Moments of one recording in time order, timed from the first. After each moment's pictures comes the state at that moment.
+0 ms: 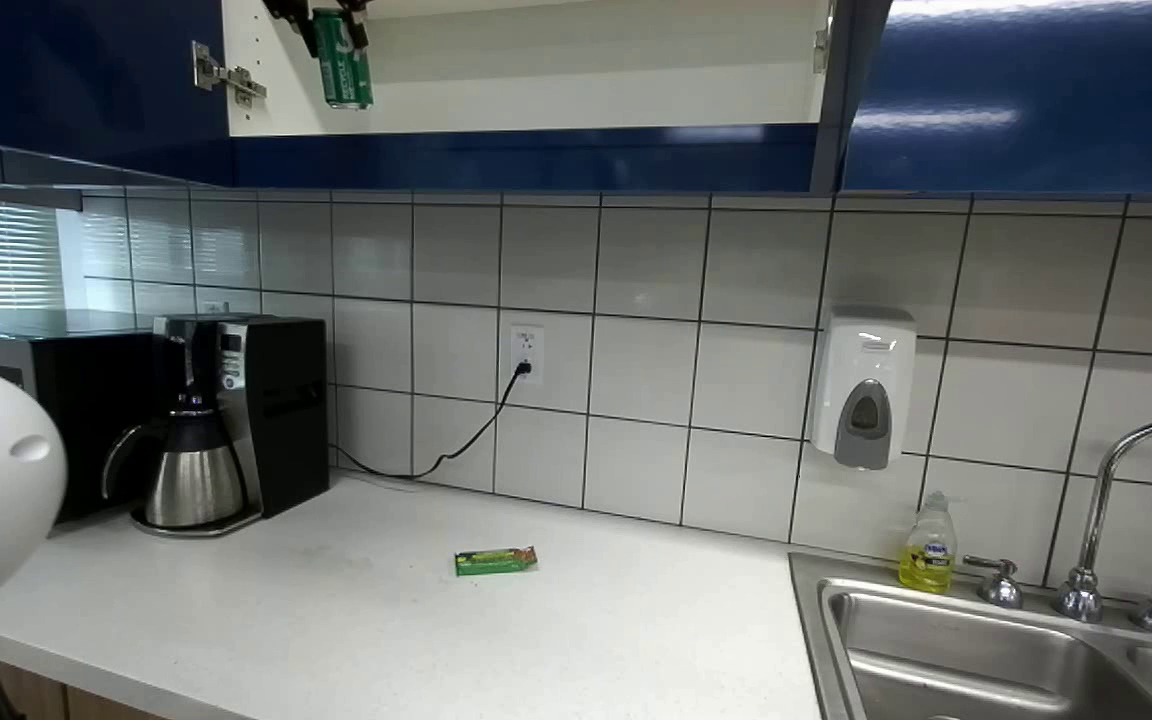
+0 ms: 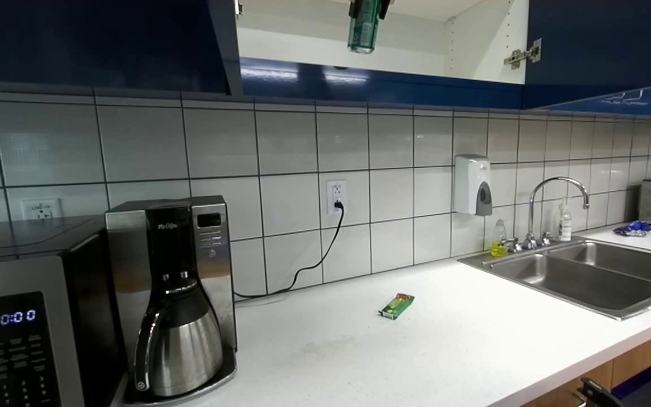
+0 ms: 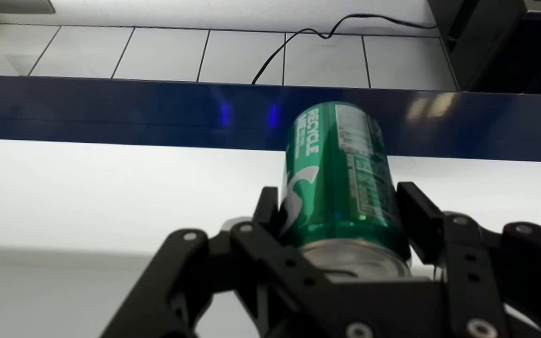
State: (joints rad) arm 0.08 -0.37 0.21 -1.60 -0.17 1.84 0.22
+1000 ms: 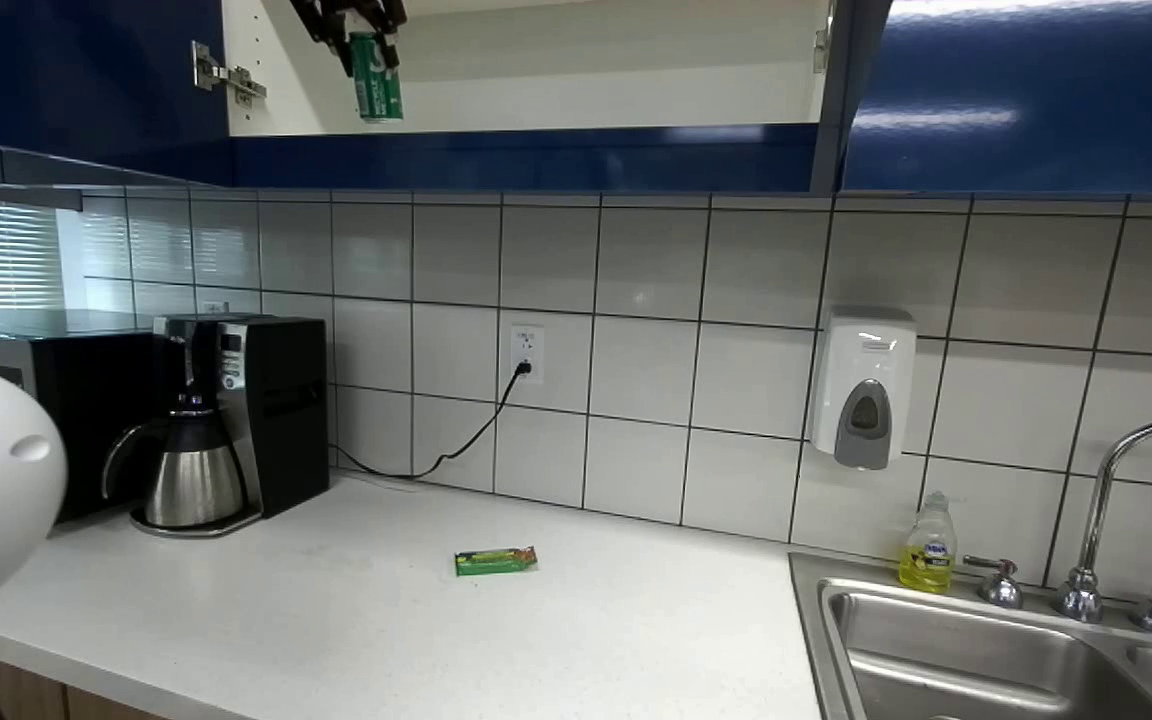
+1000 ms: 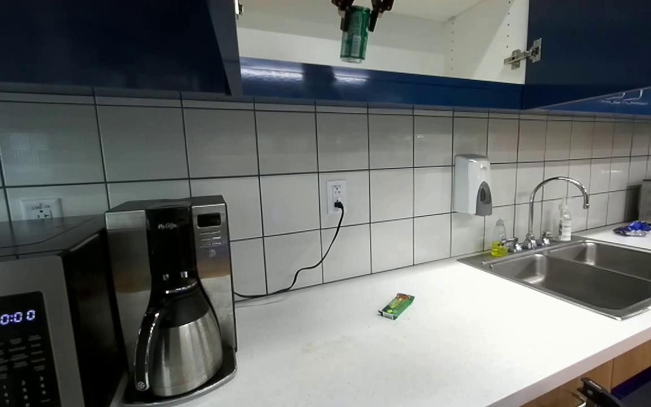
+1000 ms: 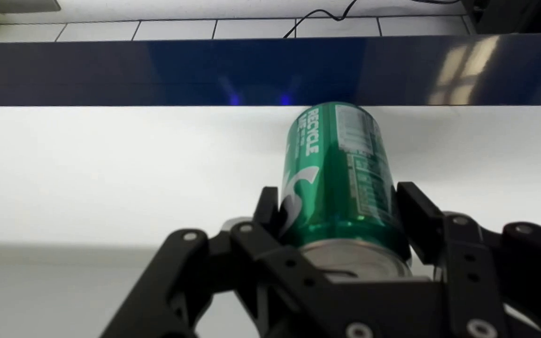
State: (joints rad) arm 0.08 -0.20 0.21 -1.44 -0.23 1.82 0.27
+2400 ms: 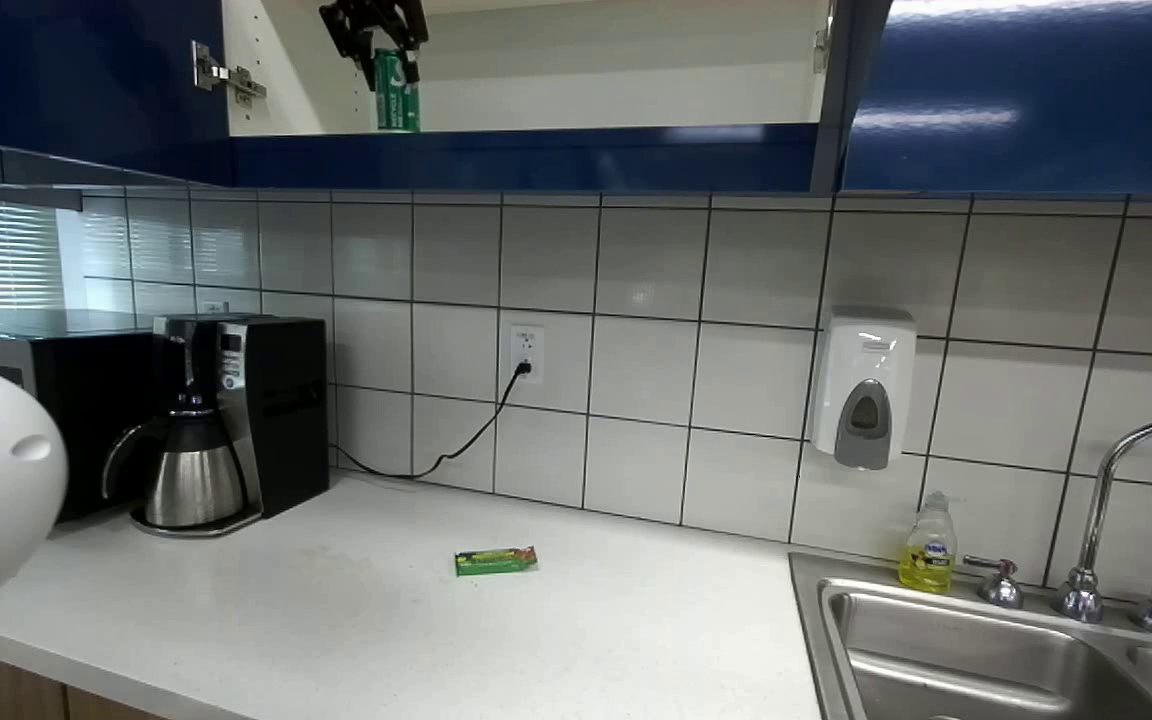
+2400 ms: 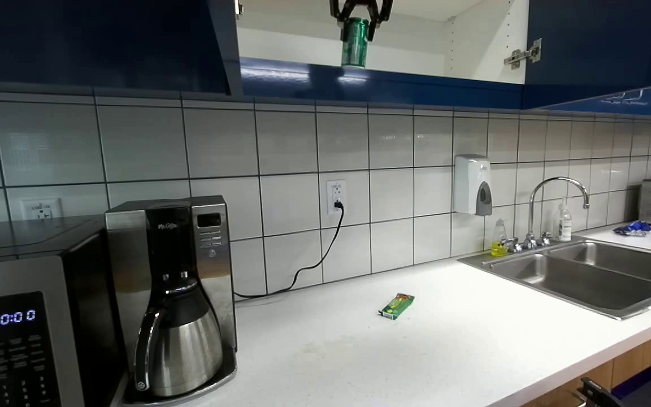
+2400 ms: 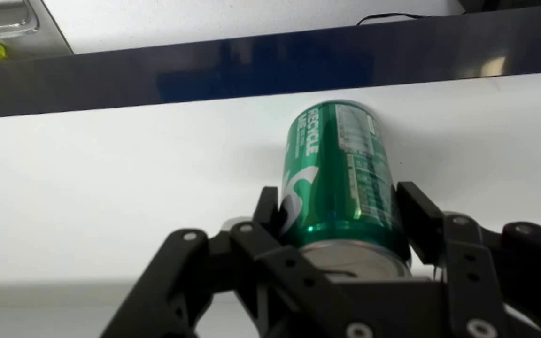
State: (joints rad) arm 0.08 -0.01 0.20 -1.19 -0.23 1.65 0.30
